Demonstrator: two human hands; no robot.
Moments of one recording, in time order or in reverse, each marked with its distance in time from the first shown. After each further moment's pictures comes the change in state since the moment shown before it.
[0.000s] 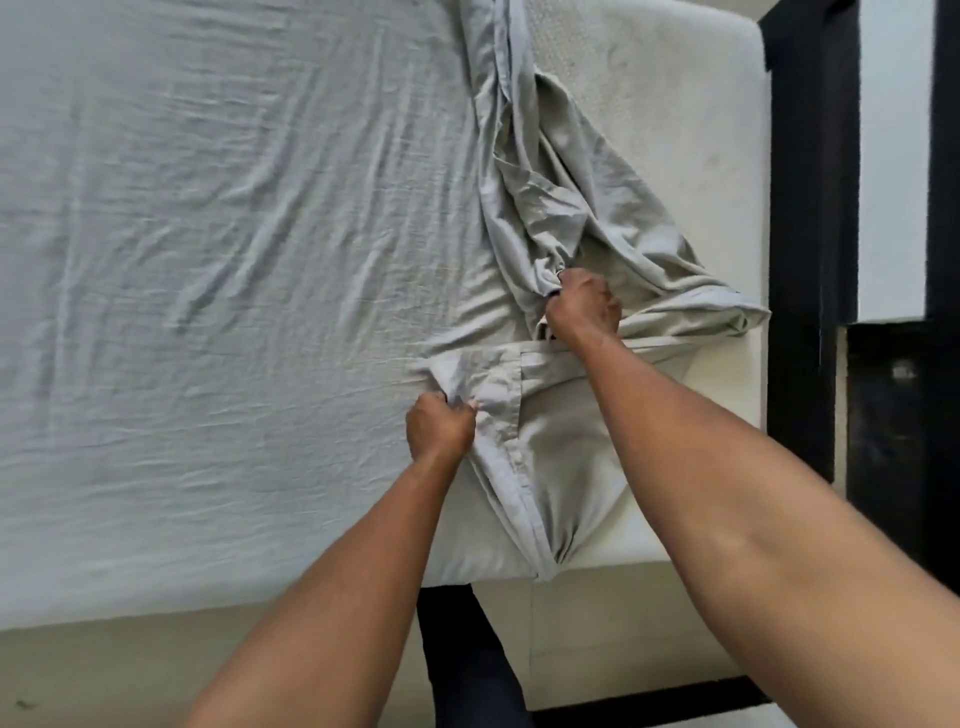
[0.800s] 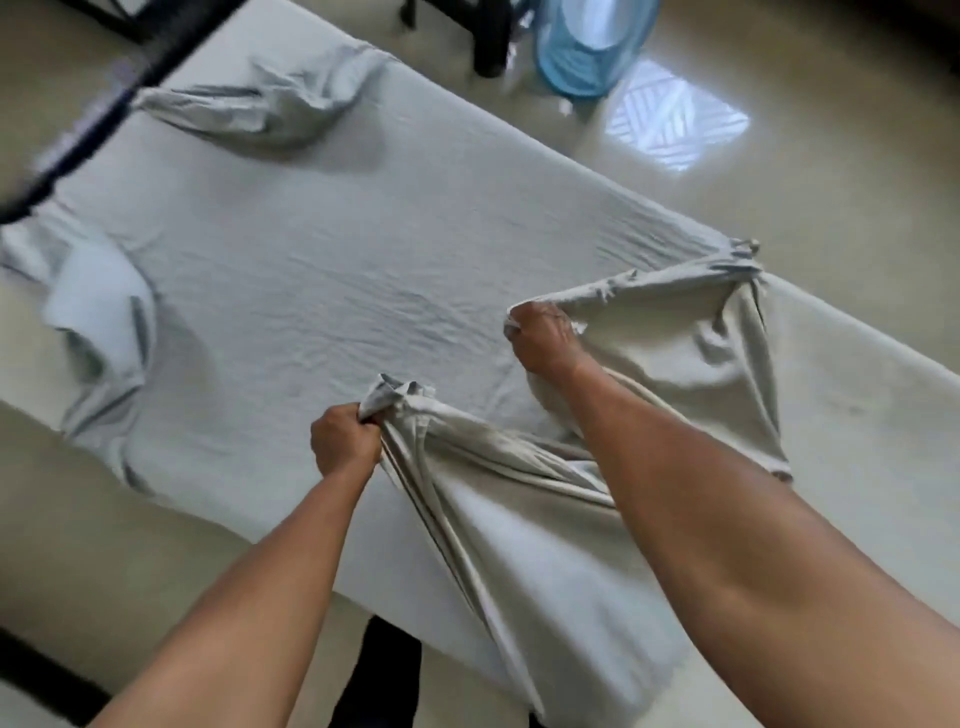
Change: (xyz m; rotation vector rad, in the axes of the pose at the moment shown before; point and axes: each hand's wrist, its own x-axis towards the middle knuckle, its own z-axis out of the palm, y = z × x) left_hand 0.059 -0.183 -0.520 -0.181 0.586 -0.235; right_hand -0.180 -0.538 -0.012 -0.076 -0.197 -0.849
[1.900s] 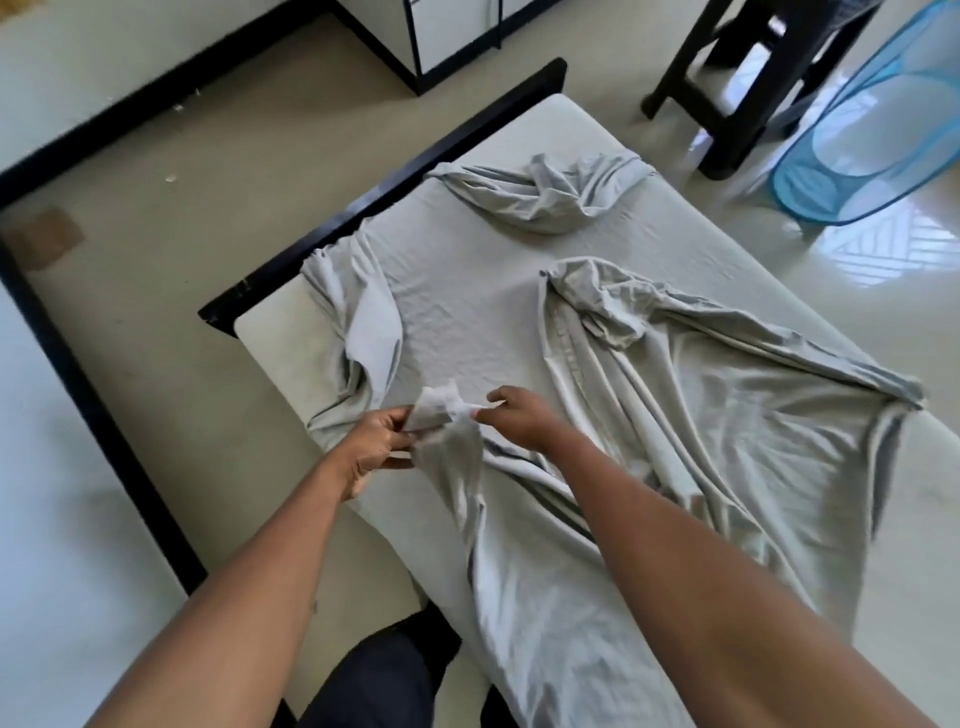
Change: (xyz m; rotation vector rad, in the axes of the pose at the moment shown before) left_hand 0.127 -0.089 -0.236 -0.732 -0.510 -0.075; right_hand 0.049 -0.298 0.099 0.274 -0.555 -0.080
